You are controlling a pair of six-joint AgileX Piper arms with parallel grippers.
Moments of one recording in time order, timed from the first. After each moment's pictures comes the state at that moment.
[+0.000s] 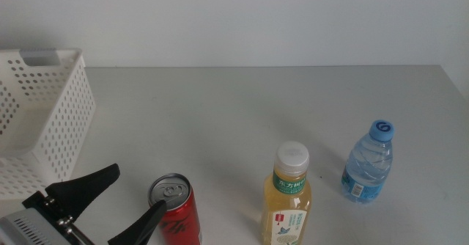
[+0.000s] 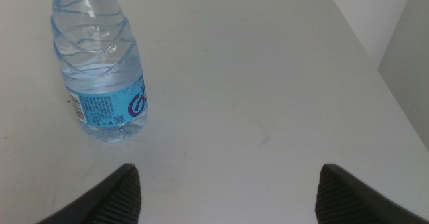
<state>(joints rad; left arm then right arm) -0.64 0.86 0.03 -0.02 -0.82 0.09 0.05 -0.01 0.02 -0.10 0.38 0.08</state>
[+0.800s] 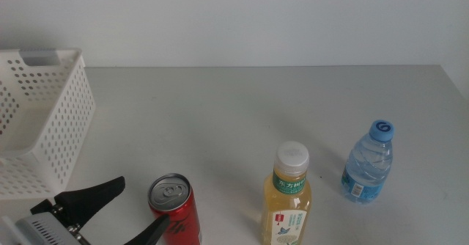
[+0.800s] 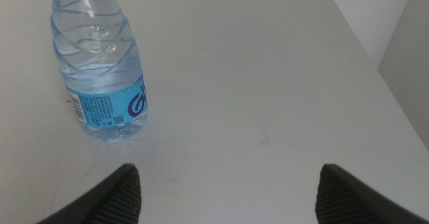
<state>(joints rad) -0.64 0.86 0.03 0.01 -0.73 0.06 0.05 -0.01 0.02 -0.10 0.38 0.08</state>
